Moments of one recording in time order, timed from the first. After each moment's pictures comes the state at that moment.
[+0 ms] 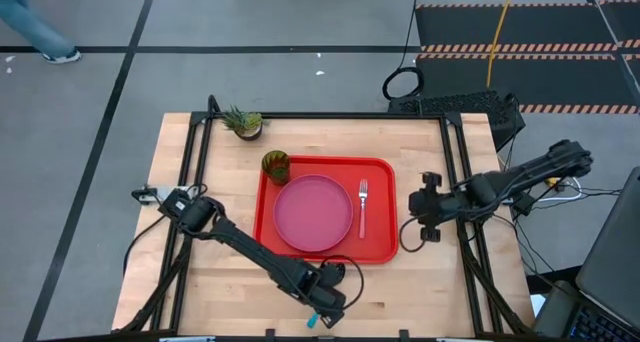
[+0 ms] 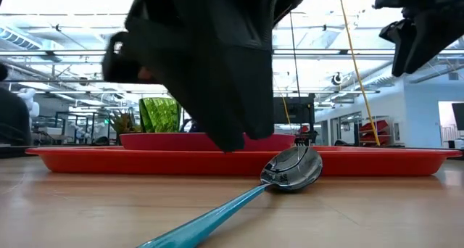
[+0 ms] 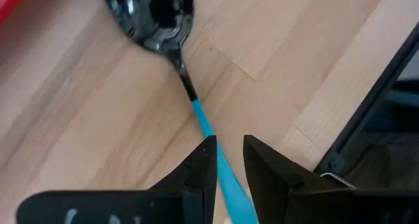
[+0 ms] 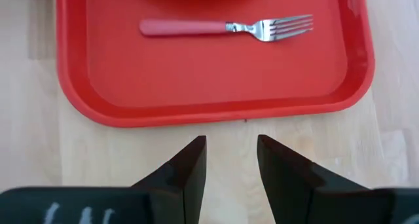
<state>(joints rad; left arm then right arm) -0.52 2.27 1.86 -0.76 0.00 -1.20 0.36 0.95 0.80 -1.03 0.29 0.40</state>
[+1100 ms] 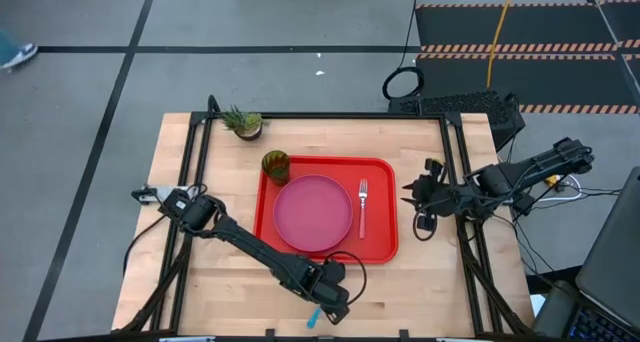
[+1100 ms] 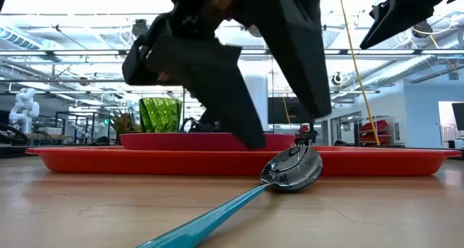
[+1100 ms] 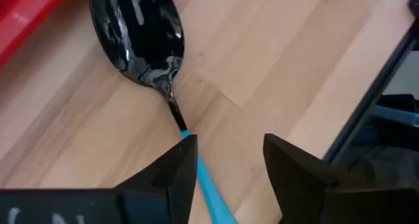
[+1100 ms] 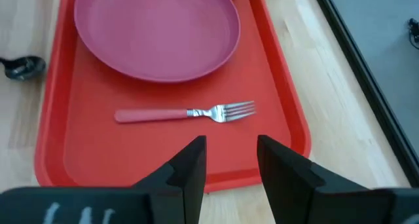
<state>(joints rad) -0.50 2.28 1.85 -0.71 -0.03 -1.20 0.36 0.84 0.80 -0.87 0.50 0.30</state>
